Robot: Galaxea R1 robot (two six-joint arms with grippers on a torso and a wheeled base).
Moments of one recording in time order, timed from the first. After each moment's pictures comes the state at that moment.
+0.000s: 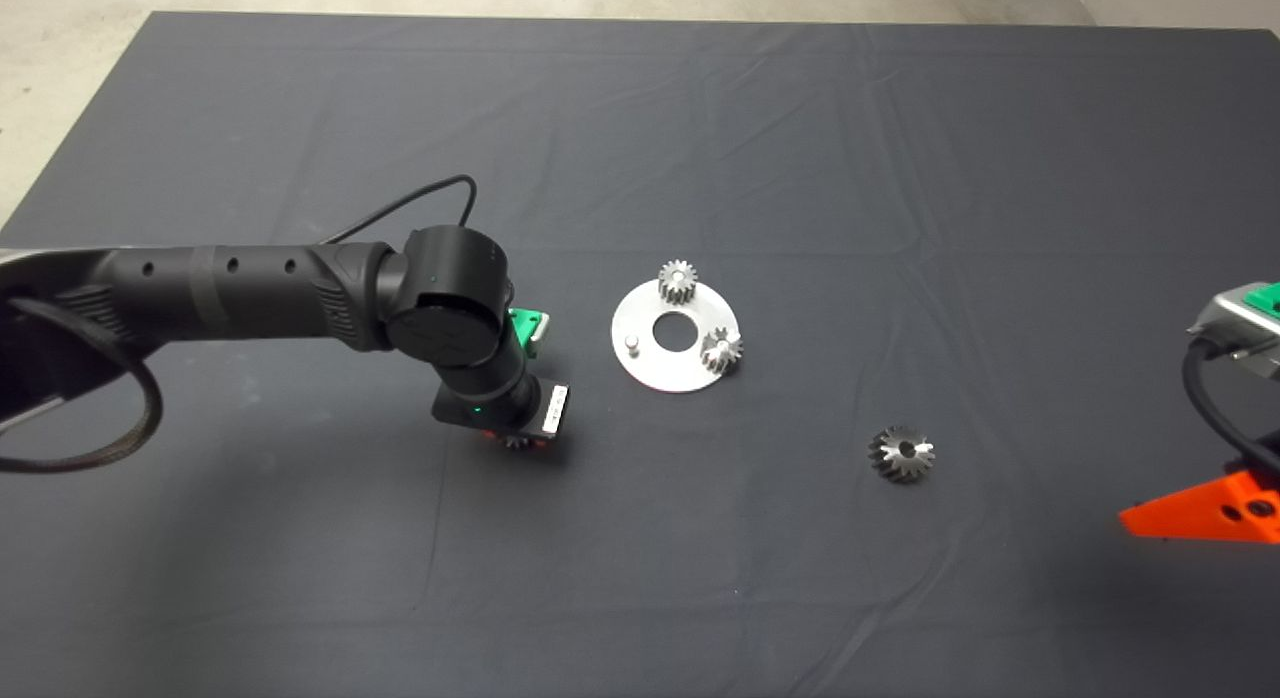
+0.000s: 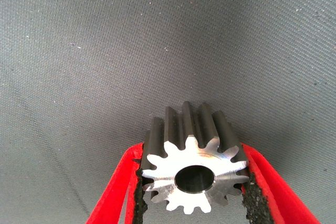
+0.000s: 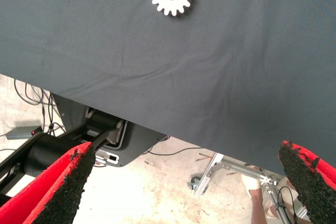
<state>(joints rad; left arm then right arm) -0.25 2.56 -1.02 0.45 1.53 -1.37 0.81 1.89 -0.36 0.13 -1.44 1.28</state>
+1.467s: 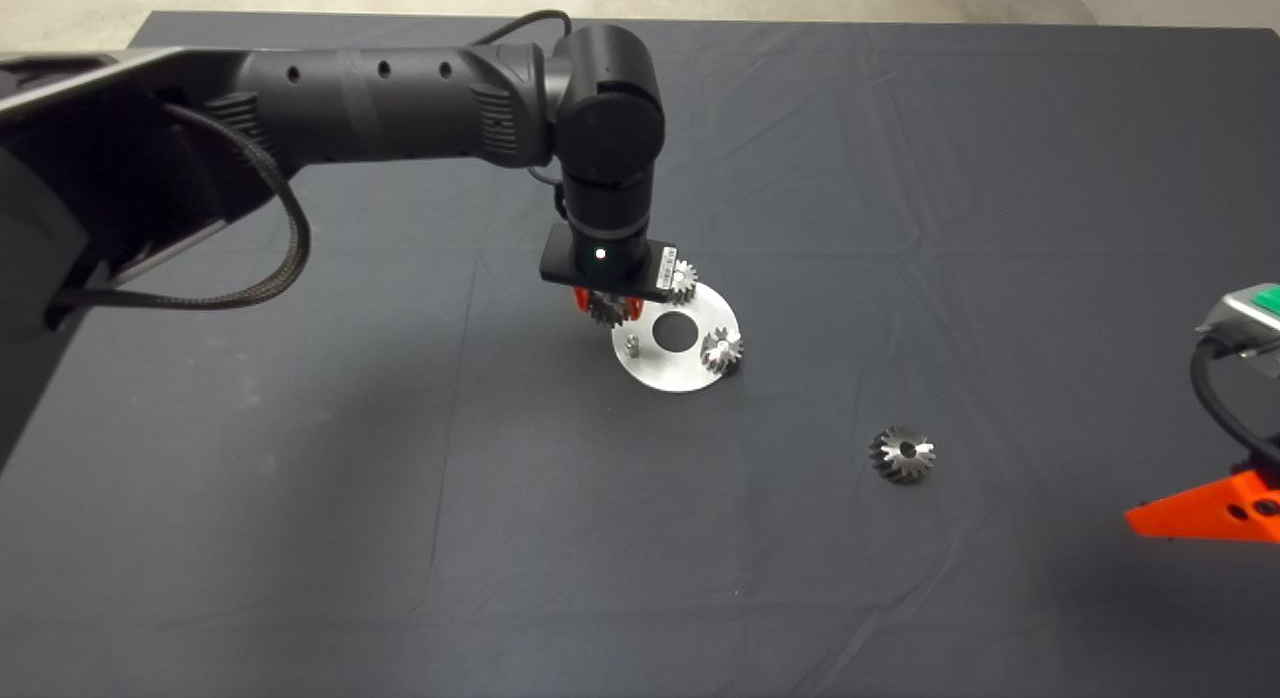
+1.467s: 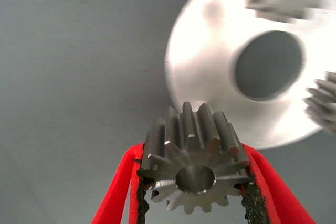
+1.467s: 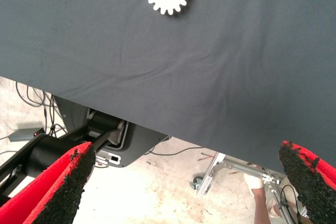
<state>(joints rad) -0.48 2.89 -1.39 0.28 1.53 -1.30 0.81 1.87 -0.36 0.13 -1.44 1.28</state>
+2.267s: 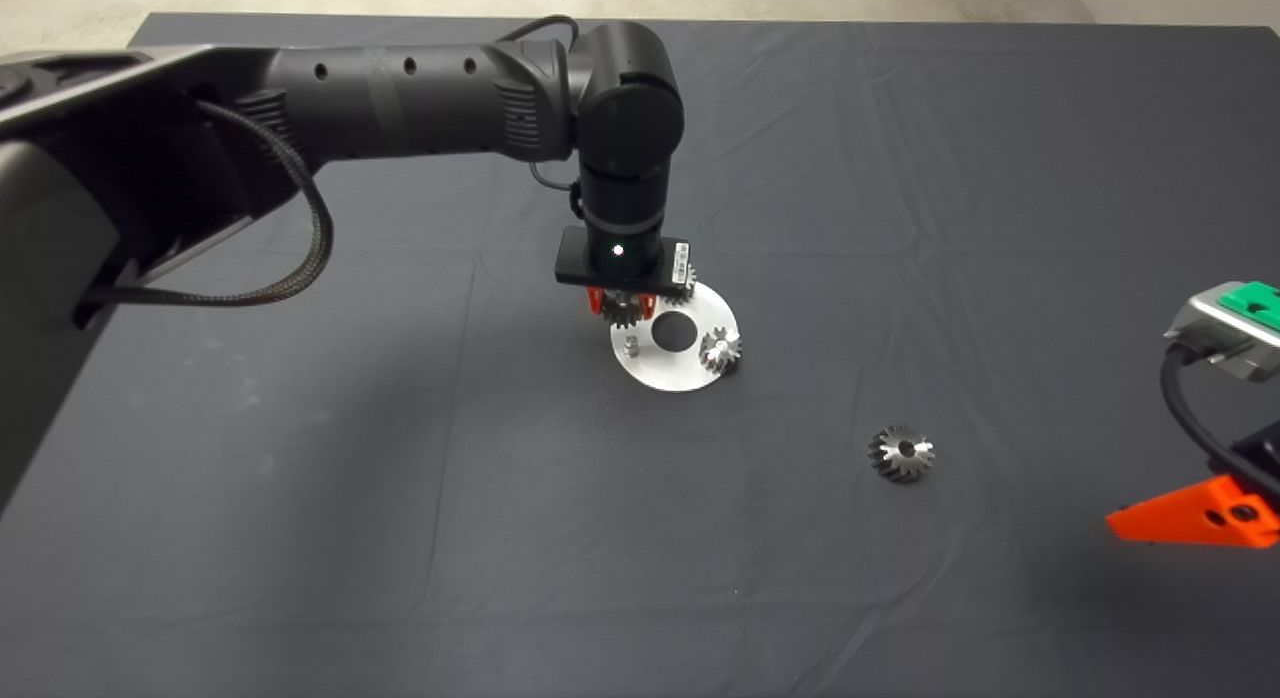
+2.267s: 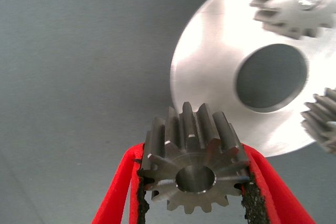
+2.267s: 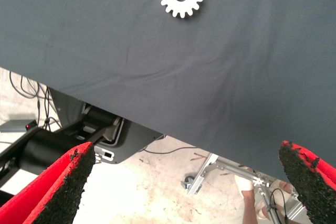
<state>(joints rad) -0.47 2.90 -1.44 0.25 1.52 -1.35 0.81 1.94 -0.36 0.13 -1.44 1.28</state>
